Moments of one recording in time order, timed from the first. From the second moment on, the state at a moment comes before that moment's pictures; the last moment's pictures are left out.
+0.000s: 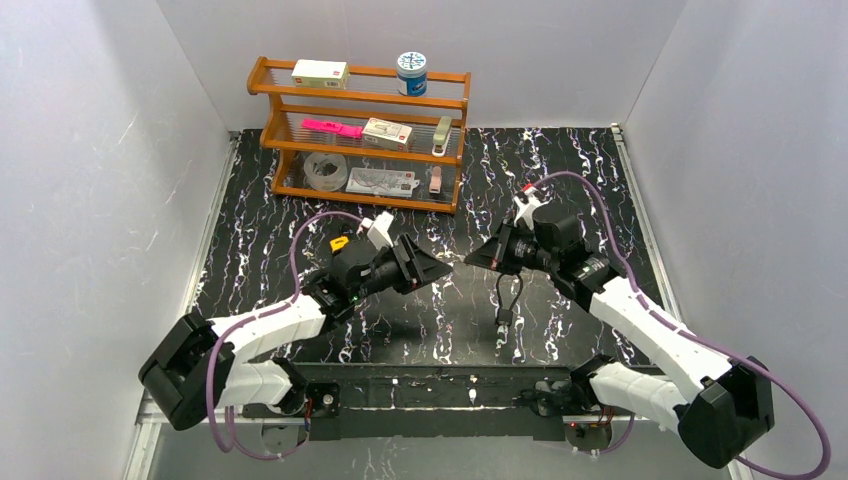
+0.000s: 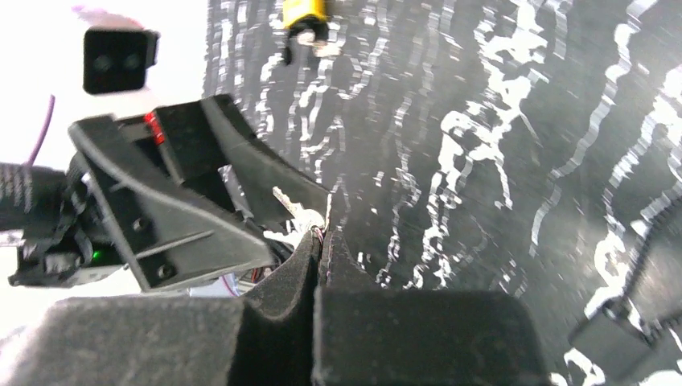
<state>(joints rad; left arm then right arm) -0.76 1.22 0.51 0.42 0.25 -1.13 0.57 1.03 0.77 -0.30 -0.34 0.83</state>
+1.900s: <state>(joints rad) -0.77 1.20 0.52 0.70 0.25 -1.34 0.68 1.00 0.73 0.02 -0.29 0.68</state>
